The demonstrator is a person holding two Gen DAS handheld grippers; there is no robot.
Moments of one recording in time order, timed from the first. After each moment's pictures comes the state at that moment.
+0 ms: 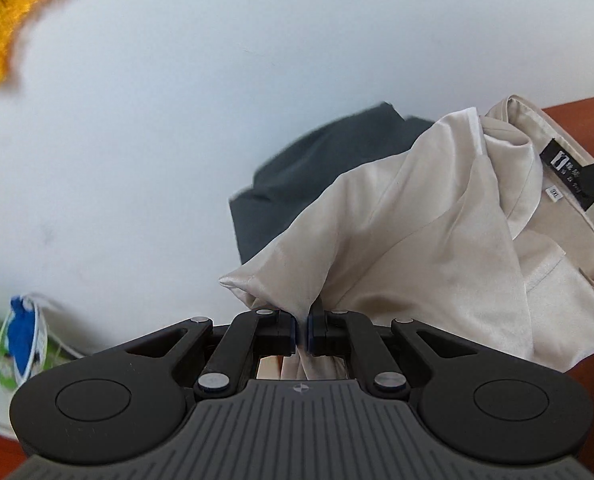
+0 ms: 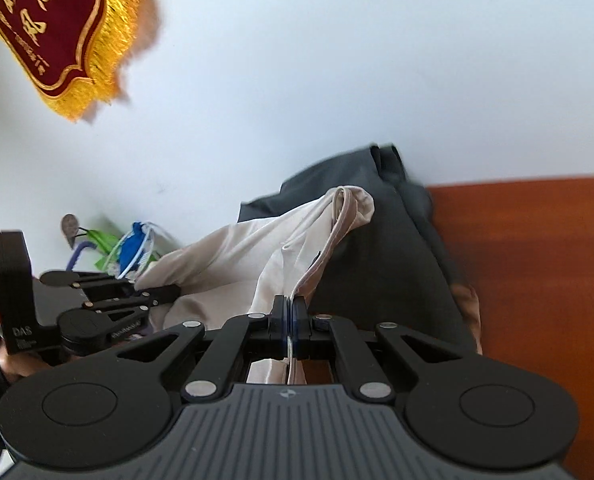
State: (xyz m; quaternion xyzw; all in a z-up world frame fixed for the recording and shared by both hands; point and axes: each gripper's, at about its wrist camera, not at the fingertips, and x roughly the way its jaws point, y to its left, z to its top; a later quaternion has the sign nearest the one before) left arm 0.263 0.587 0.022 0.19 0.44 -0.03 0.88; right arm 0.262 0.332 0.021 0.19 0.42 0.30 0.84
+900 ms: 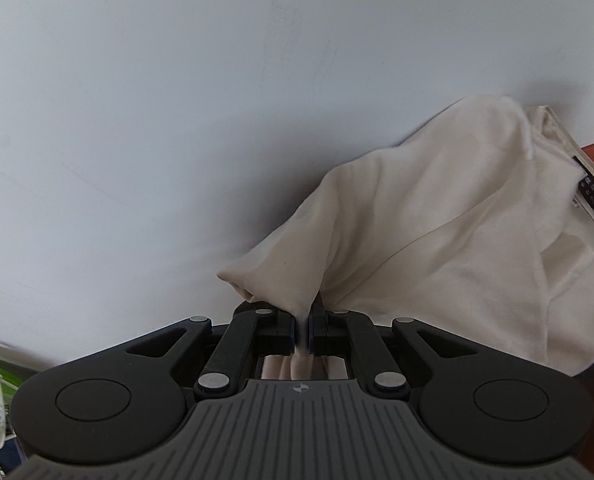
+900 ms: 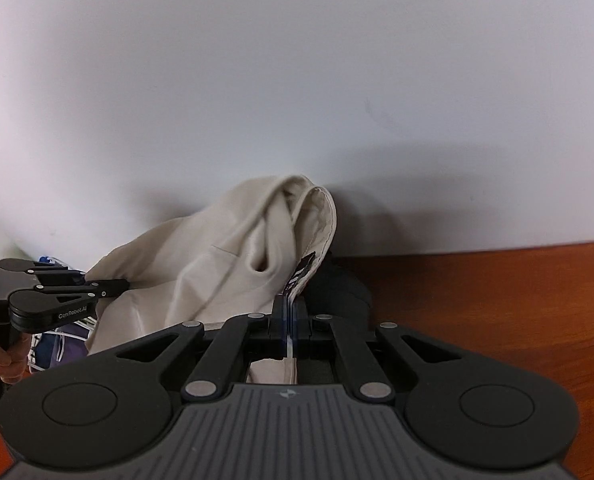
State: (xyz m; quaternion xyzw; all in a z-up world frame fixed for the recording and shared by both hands) left arm 0.466 0.620 -0.050 0.15 0.50 -0.07 0.85; right arm 0.459 0.354 -0.054 0.17 0.46 0.19 0.85
